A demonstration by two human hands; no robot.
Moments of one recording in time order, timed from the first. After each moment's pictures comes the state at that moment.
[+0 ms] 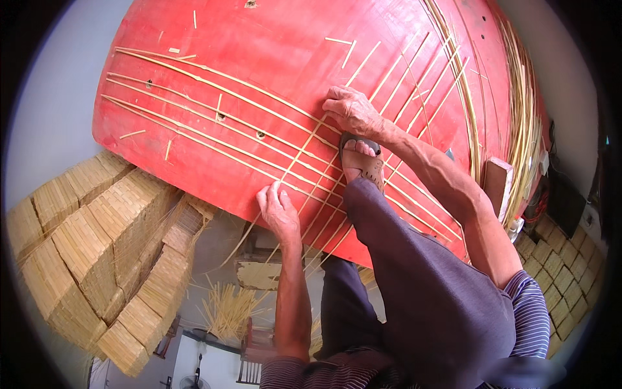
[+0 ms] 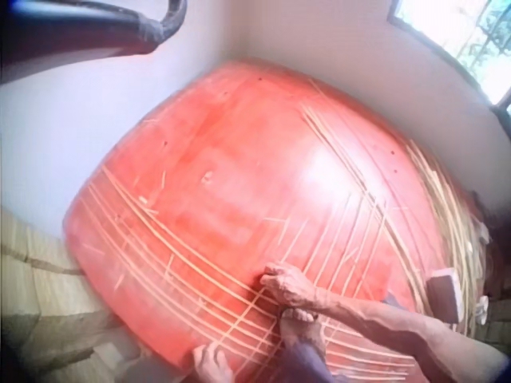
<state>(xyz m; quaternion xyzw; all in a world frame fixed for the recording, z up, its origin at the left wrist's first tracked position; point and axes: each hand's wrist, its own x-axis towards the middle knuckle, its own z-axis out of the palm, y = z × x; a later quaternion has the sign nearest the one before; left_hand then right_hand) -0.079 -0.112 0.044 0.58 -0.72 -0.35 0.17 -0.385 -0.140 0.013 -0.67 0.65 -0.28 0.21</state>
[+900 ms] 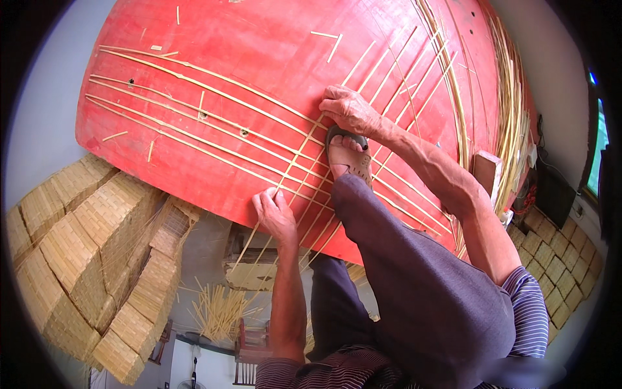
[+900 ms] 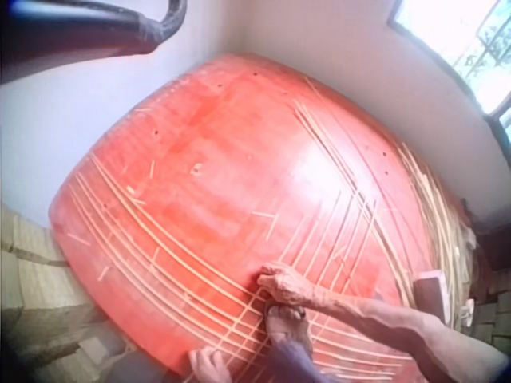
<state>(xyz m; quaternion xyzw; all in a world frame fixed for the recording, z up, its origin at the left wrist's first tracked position) -0.079 -0.088 0.030 0.59 -0.71 -0.34 0.19 -0.394 -0.122 0.016 -0.68 0.63 -0.28 0.26</state>
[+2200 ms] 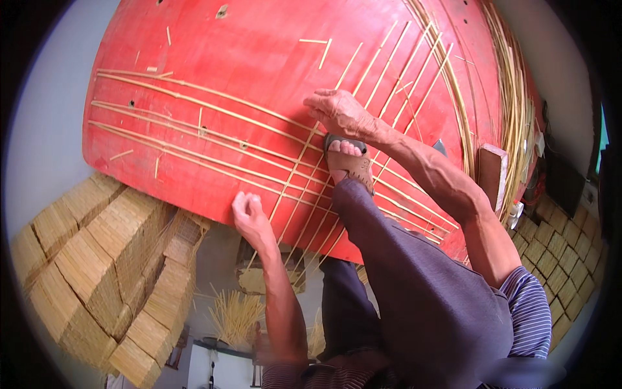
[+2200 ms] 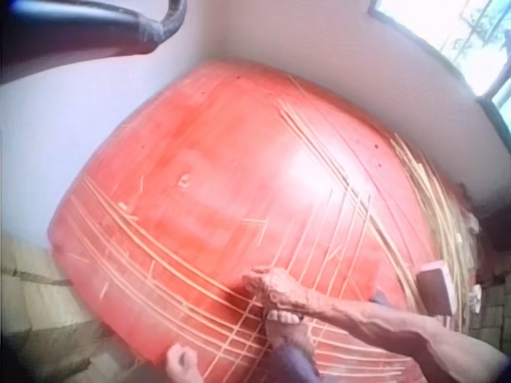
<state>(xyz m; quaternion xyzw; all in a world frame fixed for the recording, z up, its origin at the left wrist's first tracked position) -0.063 -0.138 0.042 0.68 -0.50 -0.50 0.21 -0.385 -0.139 0.035 -0.61 0.69 -0.27 0.28</state>
